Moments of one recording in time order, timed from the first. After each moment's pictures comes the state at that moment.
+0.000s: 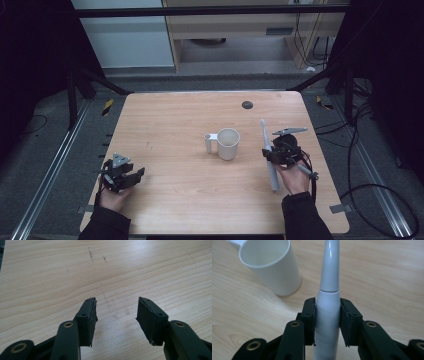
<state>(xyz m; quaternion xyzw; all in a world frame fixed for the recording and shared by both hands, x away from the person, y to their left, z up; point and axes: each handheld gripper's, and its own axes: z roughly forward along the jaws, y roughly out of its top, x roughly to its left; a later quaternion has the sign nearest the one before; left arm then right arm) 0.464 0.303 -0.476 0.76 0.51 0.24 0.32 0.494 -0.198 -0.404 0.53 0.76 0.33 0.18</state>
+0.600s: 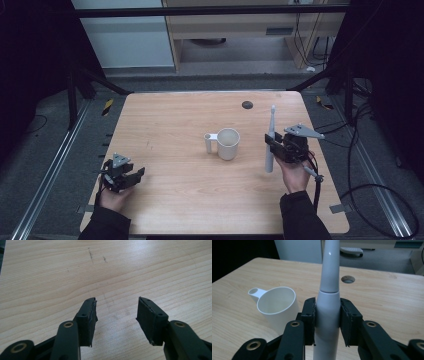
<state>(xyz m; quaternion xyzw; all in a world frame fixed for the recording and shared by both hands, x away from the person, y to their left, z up) 0.464 0.303 -0.476 0.76 0.51 0.24 0.32 0.482 -0.206 -0.389 0.50 0.68 0.46 0.26</state>
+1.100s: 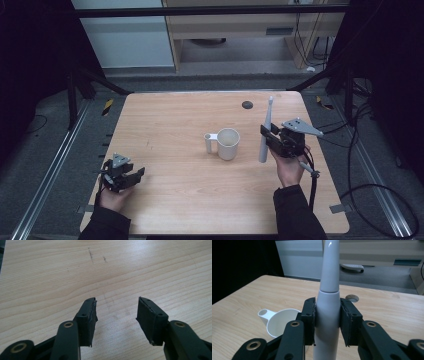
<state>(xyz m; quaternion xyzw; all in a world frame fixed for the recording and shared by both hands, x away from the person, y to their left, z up) 0.464 0.303 -0.477 0.76 0.51 0.24 0.32 0.487 -0.192 -0.372 0.48 0.66 0.51 0.29</state>
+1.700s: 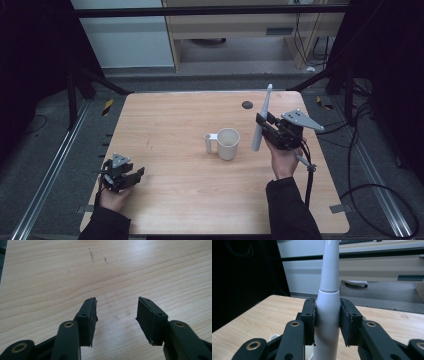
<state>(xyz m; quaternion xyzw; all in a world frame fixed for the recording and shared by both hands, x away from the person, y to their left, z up) 0.464 0.303 -0.476 0.76 0.51 0.24 0.32 0.493 -0.179 -0.348 0.46 0.62 0.56 0.30</state>
